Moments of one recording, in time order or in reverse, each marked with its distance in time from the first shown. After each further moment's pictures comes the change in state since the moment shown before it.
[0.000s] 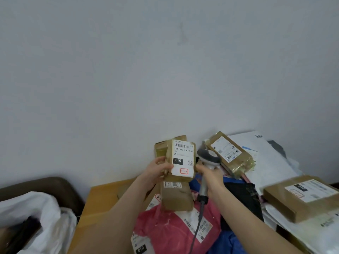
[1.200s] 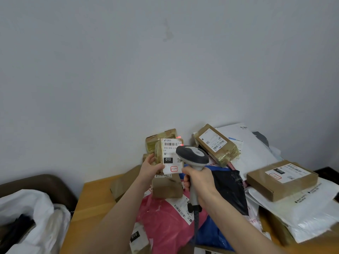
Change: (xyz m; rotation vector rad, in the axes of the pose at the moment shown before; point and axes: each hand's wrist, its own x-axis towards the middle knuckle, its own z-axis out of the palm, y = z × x) left_hand -0.005 -0.039 0.016 0.062 0.165 0.198; right_hand -0.092 -0.012 -0.025 -0.136 -0.185 -0.016
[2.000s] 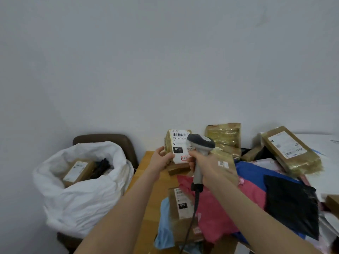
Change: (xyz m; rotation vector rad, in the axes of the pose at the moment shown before) left_hand -0.101 -0.001 -0.133 -0.072 0.346 -0.034; right_hand -0.026 0.026 0.122 -0.006 -0.301 0.074
